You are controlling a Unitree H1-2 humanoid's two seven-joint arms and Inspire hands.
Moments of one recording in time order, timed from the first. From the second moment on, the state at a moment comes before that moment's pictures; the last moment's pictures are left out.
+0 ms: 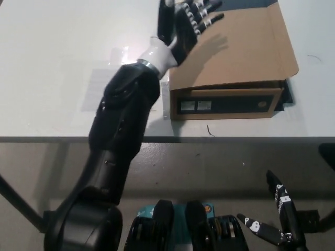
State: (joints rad) left_arm -1.00 -0.04 0.10 0.63 -0.43 0.10 -0.26; right_arm -0.01 -0.11 0.12 0.34 -0.07 -0.42 -0.13
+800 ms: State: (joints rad) left_arm -0.16 0.16 0.13 -0.19 -0.47 0.13 -0.26; right_arm -0.01 -0.11 0.12 0.37 -0.07 -0.42 -0.13
